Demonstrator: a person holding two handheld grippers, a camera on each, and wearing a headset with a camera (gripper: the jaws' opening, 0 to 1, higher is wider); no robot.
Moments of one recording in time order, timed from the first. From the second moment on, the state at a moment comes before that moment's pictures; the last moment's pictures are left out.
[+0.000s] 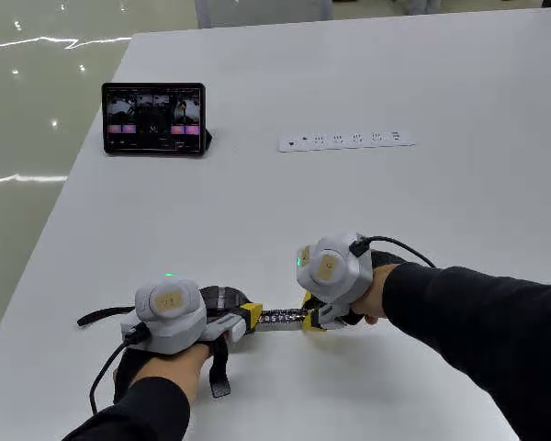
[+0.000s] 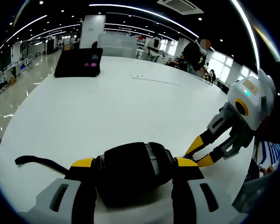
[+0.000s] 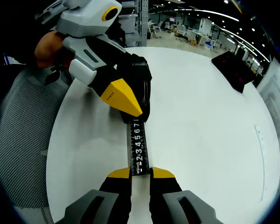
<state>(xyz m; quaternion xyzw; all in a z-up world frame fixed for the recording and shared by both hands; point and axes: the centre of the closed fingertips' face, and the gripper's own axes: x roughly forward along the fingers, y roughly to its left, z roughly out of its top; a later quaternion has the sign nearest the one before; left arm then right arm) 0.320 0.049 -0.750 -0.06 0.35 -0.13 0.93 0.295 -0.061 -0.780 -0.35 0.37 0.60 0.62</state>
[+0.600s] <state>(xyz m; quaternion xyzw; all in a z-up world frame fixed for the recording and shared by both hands) 0.320 0.049 -0.750 -0.06 0.35 -0.13 0.93 0.295 -0.048 -0.782 -0.34 0.36 0.60 0.63</state>
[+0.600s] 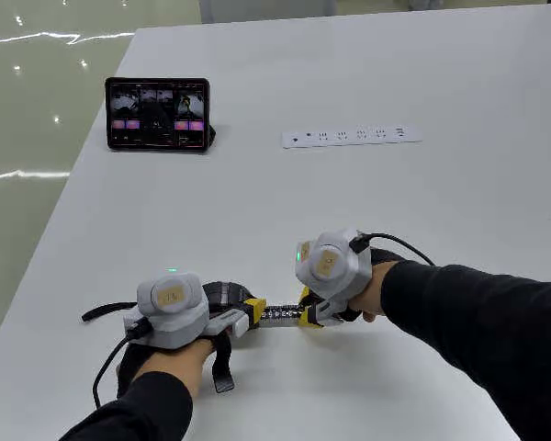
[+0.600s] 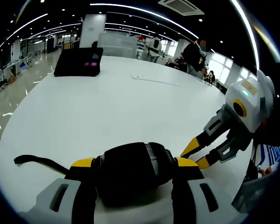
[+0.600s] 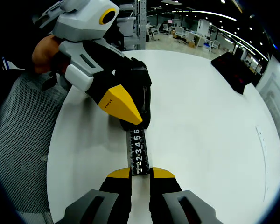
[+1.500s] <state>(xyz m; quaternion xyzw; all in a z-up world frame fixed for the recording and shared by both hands) 0.319 0.049 -0.750 -0.07 0.35 -0.13 0.93 0.295 -0.035 -0.782 -0.32 0.35 0.60 0.64</state>
